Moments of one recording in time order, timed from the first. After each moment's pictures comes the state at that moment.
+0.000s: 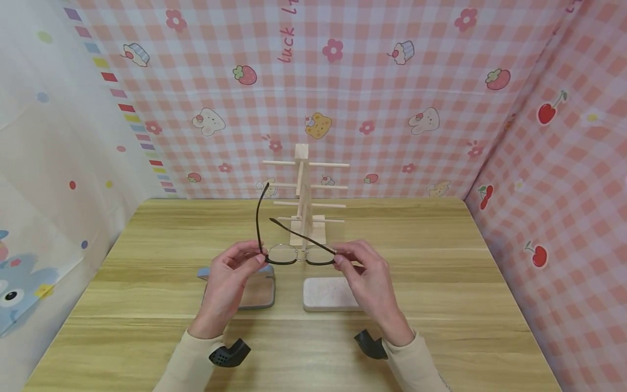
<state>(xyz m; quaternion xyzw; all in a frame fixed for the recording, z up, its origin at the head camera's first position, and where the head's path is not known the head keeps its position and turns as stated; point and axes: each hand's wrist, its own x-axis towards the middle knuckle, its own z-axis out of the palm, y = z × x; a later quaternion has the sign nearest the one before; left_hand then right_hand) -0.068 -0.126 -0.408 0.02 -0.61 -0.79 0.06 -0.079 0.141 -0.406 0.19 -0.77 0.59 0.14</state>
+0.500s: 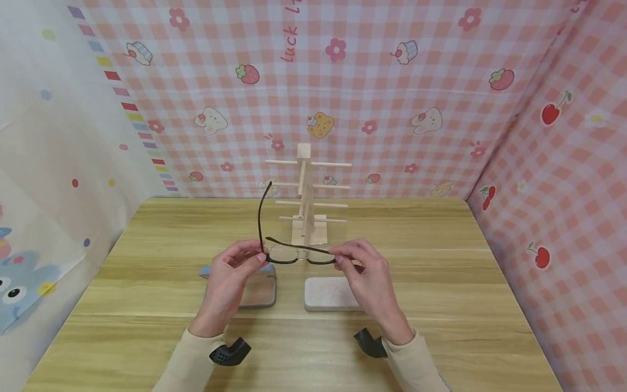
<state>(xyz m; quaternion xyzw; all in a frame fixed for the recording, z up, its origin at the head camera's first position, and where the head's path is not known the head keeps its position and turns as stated) -0.067 -0.128 -0.407 0.02 -0.62 -0.78 0.06 -0.080 0.138 -0.405 0.19 -0.78 0.58 0.13</state>
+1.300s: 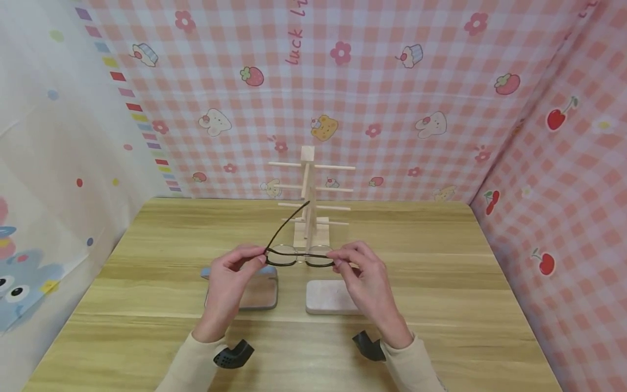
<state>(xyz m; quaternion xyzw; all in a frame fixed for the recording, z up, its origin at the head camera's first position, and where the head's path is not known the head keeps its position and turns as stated) -0.066 -0.128 -0.406 0.00 -0.70 -0.70 0.15 -0.081 0.132 -0.405 0.20 -0.79 0.57 0.12</state>
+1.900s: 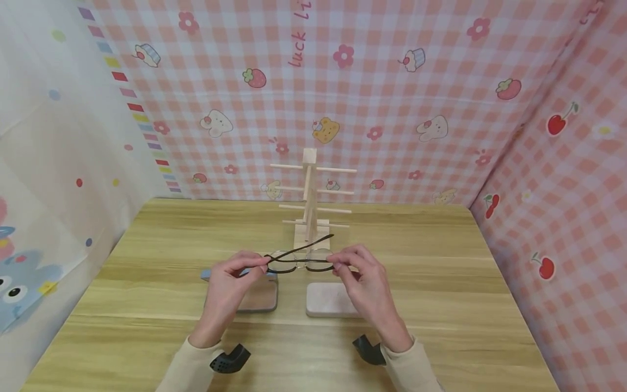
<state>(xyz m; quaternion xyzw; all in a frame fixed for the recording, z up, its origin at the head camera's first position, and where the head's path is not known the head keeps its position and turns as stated) -0.060 -0.136 -0.410 -0.01 -0.73 -0.67 0.12 -0.082 0.130 -0.406 0.20 -0.79 0.56 0.12</state>
